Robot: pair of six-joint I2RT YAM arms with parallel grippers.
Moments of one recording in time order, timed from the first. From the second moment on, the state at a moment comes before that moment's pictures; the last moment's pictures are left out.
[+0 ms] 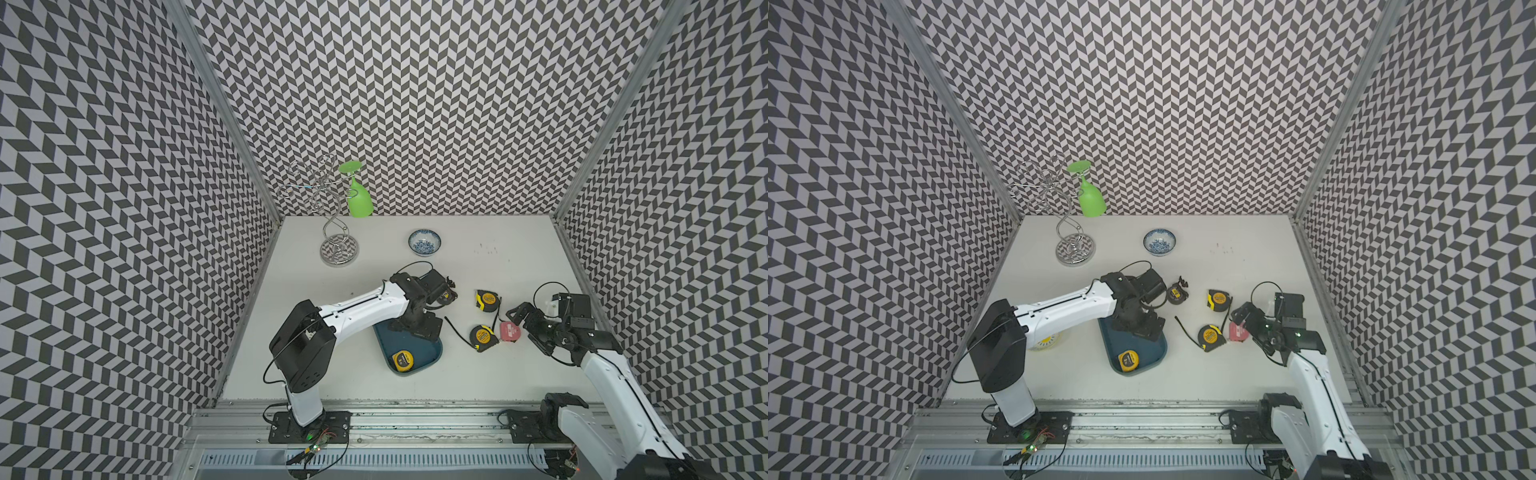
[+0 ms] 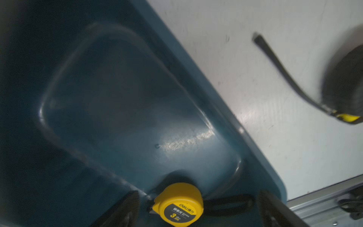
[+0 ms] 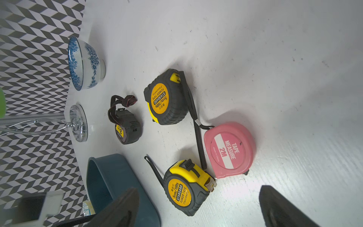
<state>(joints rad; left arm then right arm) -0.90 1.76 1.34 -1.02 0.03 -0.53 -0.09 0.87 0.56 -0.67 -0.37 0.67</state>
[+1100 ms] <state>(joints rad) -0.95 1.68 1.16 -0.96 0.05 -0.18 -0.07 0.85 0.63 -0.78 -0.39 0.65</state>
